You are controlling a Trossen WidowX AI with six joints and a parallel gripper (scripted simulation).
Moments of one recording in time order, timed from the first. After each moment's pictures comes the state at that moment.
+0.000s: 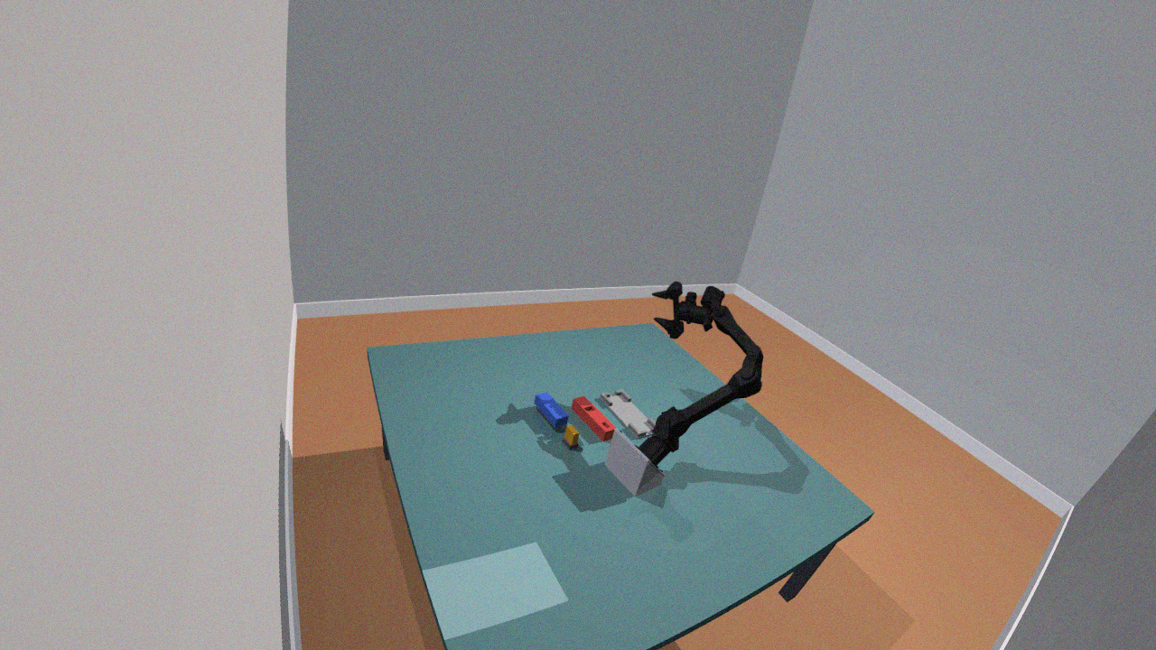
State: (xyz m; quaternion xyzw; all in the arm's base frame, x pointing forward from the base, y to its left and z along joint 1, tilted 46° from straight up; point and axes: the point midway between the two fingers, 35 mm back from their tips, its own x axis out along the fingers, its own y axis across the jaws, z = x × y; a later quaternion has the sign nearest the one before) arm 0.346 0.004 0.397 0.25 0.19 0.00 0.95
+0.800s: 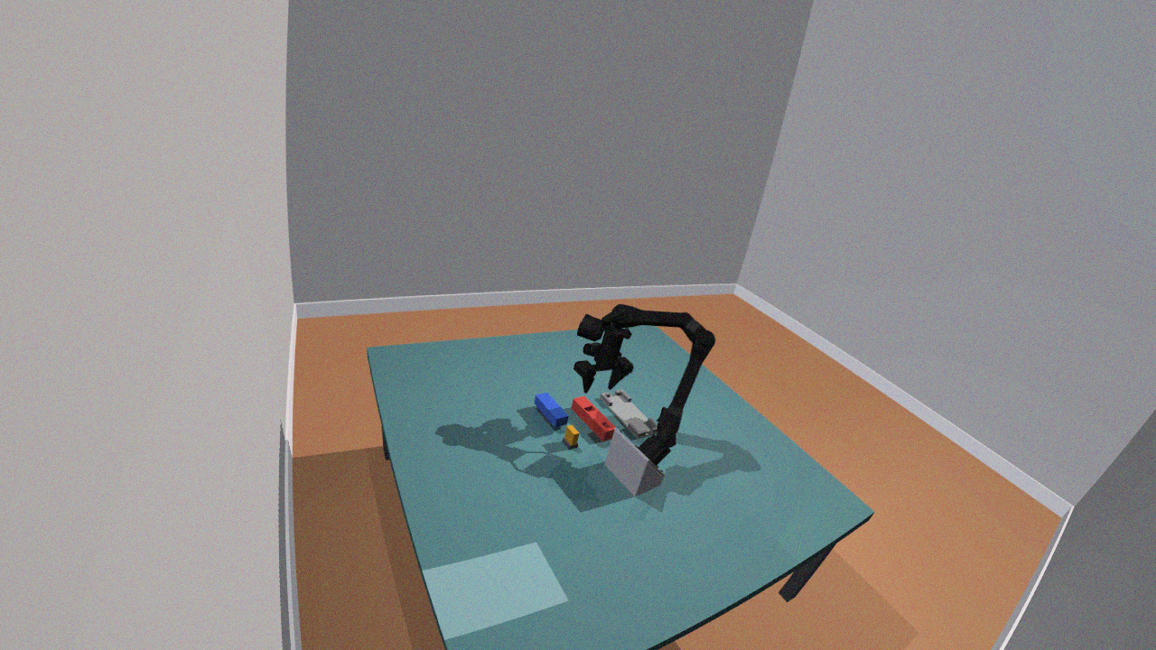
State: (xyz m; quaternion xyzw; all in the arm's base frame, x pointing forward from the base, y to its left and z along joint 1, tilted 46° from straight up) arm 0.266 0.071 0.073 -0.24 0.64 -0.25 0.68
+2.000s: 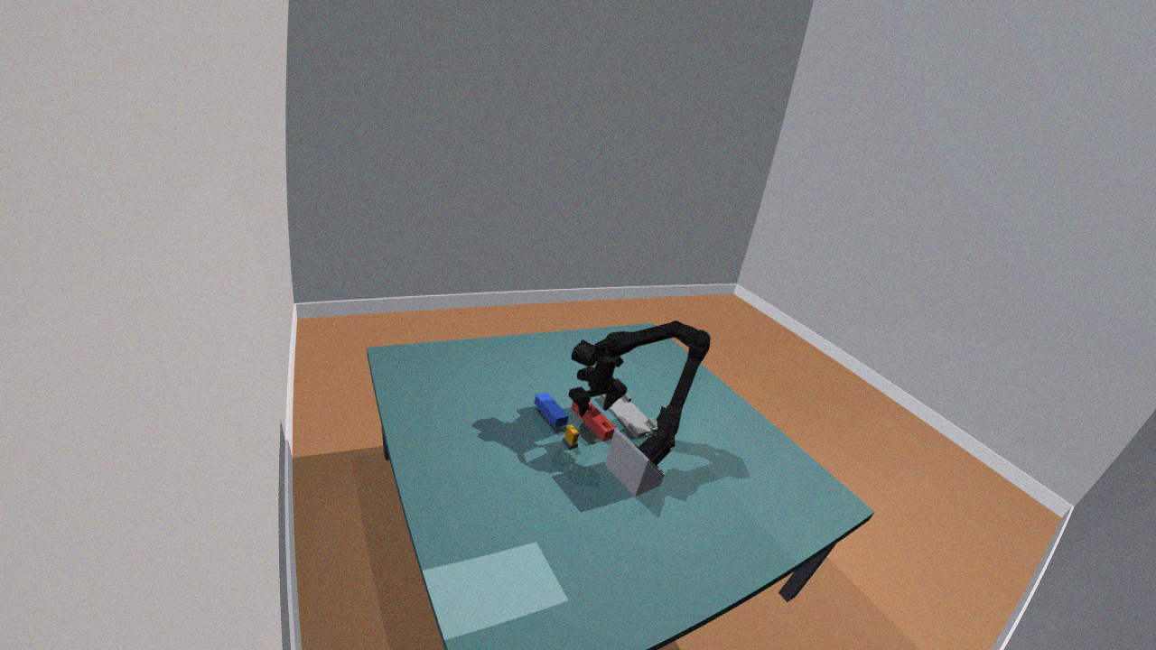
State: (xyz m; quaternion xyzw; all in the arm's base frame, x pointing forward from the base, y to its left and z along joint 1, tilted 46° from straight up) arm 0.269 0.006 0.010 -0.28 0.64 -0.26 0.67
